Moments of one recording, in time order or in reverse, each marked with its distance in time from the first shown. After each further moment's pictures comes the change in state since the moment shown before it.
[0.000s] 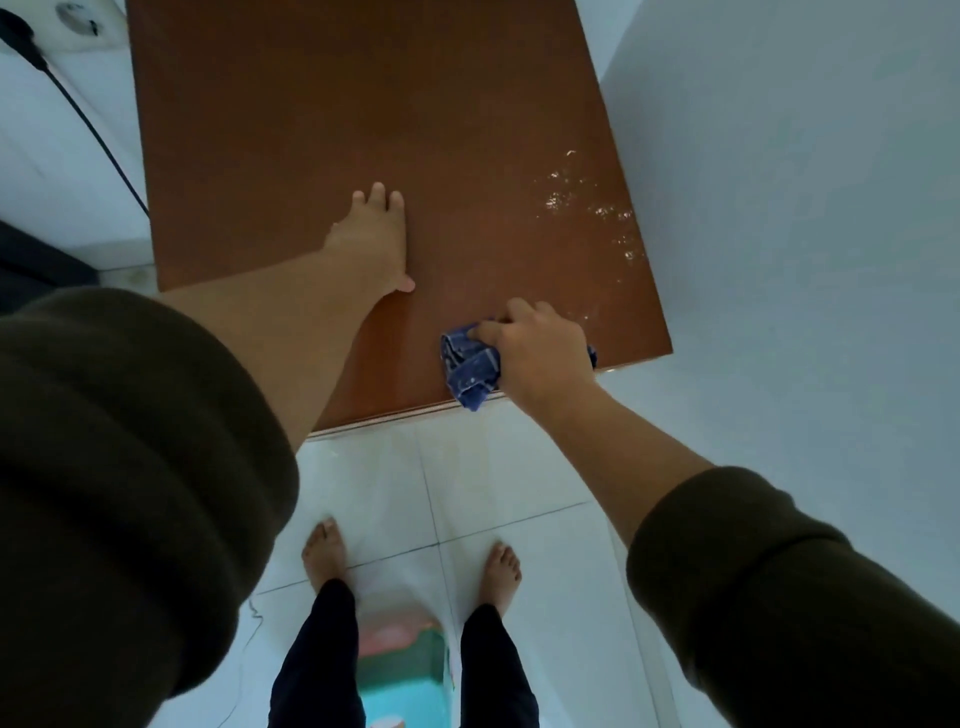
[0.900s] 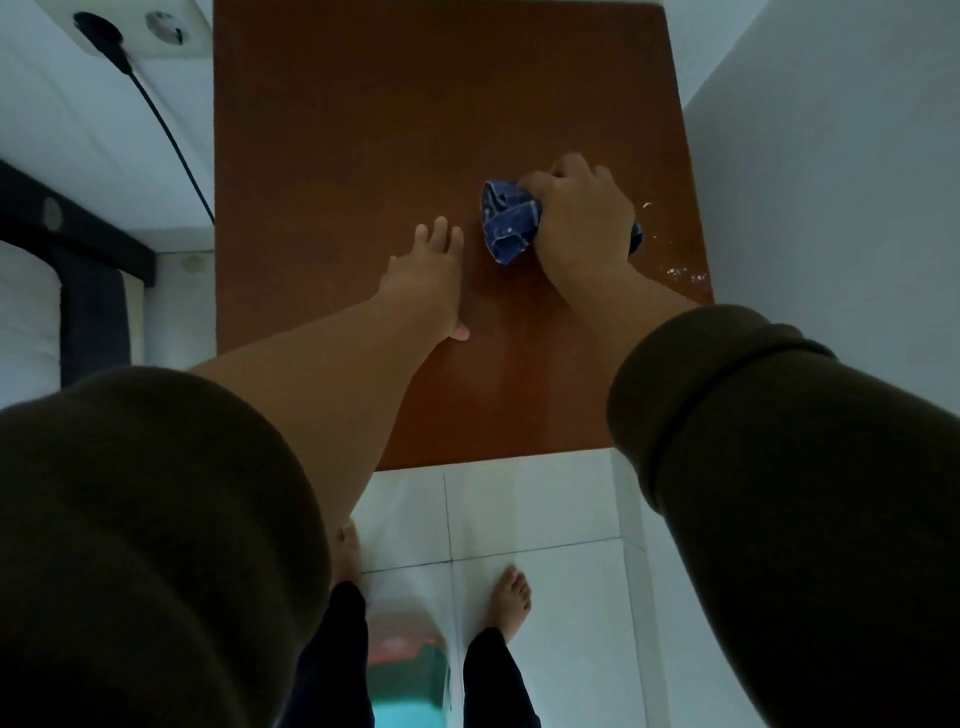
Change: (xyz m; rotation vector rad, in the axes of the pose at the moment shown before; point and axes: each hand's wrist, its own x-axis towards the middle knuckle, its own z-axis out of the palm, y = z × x) left_hand 0.003 -0.008 -0.010 -0.044 -0.053 0.017; right_hand 0.155 0.012 -0.055 0.028 0.279 0.118
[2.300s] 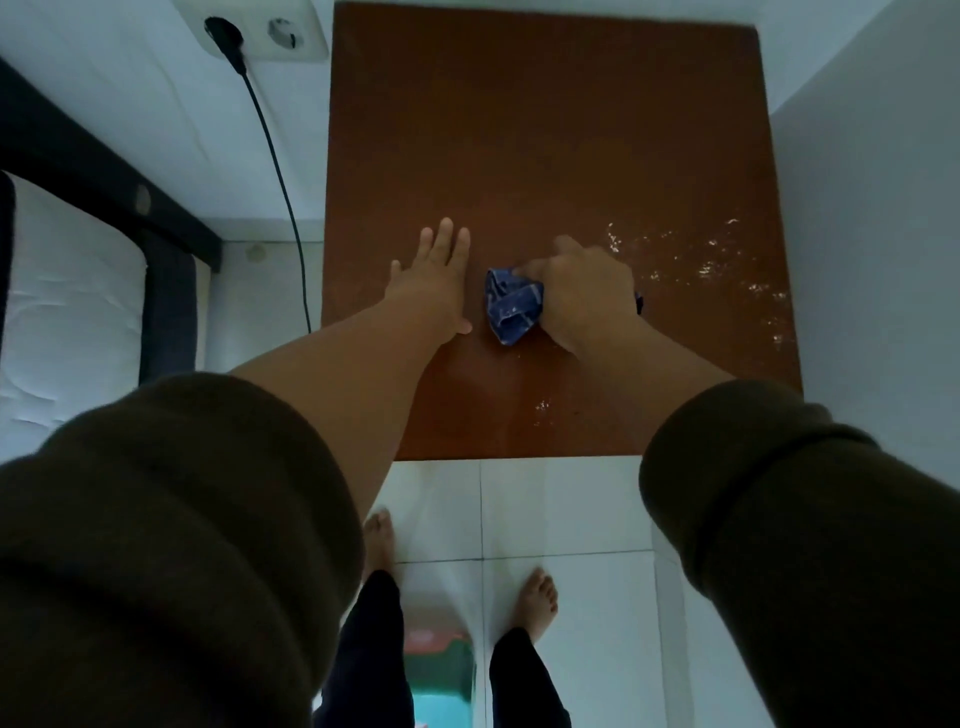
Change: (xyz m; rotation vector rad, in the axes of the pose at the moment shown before) left_hand -0.018 -0.080 0.012 -0.132 -0.019 -0.075; right_hand -0.040 -0.077 -0.001 -0.065 -0.318 -0.146
